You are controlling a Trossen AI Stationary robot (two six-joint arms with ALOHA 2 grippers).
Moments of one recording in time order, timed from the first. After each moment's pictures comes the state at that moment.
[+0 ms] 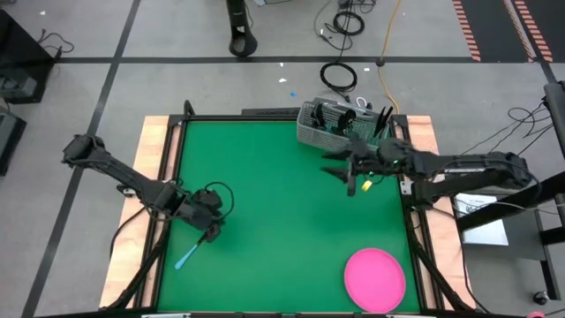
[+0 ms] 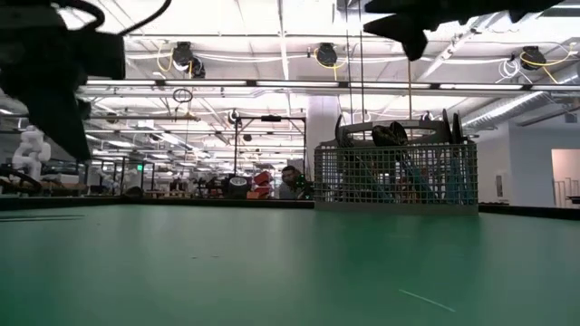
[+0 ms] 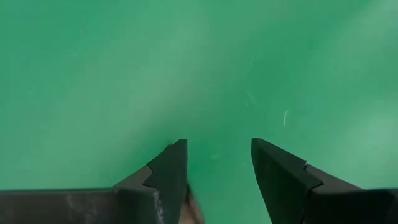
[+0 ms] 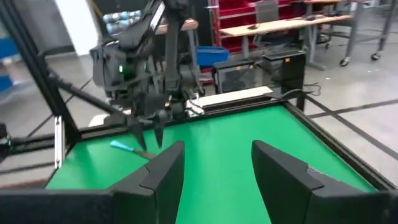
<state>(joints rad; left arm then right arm) -0.46 1.05 0.54 -0.53 -0.22 -0.93 -0.09 0.94 0.70 0.13 0.03 0.18</state>
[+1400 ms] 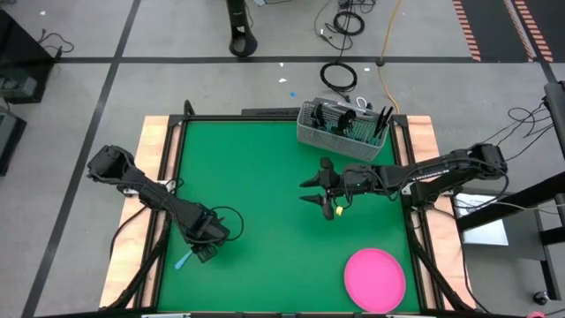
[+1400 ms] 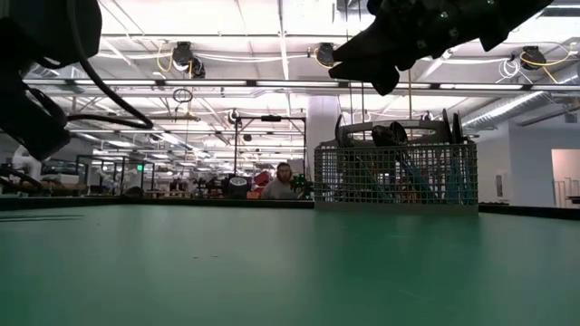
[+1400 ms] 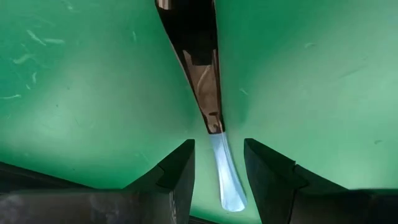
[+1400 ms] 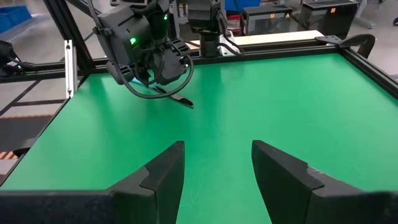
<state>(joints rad) -0.50 1.51 0.71 -0.85 0.42 -1.16 0.05 1.31 0.70 0.29 0.03 0.14</state>
